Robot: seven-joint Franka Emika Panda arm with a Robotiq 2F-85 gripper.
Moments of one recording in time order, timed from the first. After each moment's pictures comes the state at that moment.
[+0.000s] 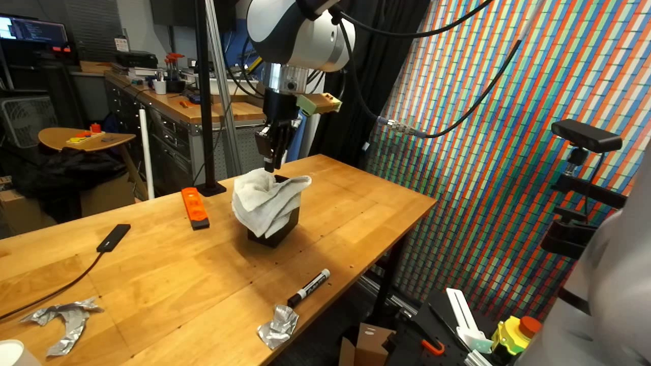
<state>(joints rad) -0.07 0.10 0.02 -2.03 0.06 2.20 -0.42</state>
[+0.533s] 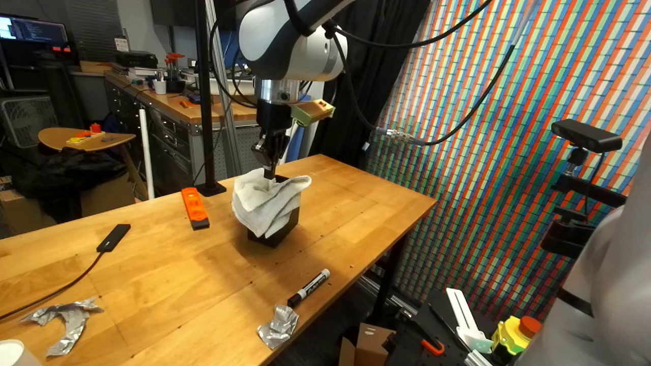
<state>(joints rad) -0.04 0.12 0.02 -2.05 0.00 2.24 -0.41</state>
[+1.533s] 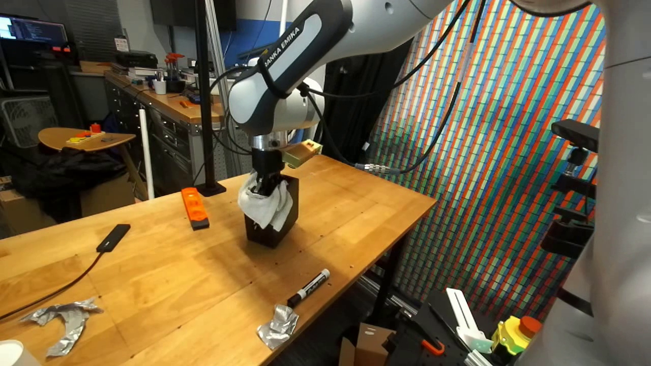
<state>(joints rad) -0.04 0.36 0.02 -1.98 -0.03 2.27 -0.42</state>
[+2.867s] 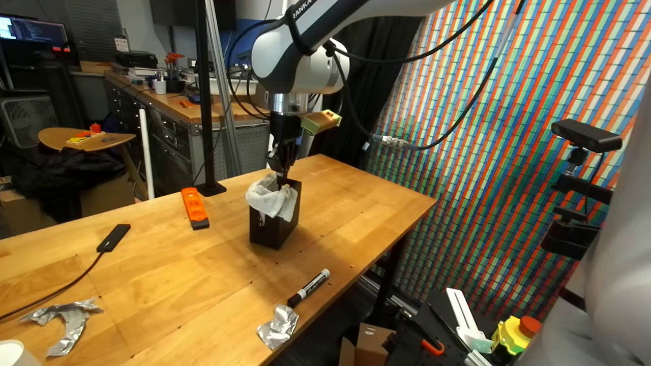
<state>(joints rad) -0.11 0.20 0.03 -2.01 -0.01 2.23 -0.45</state>
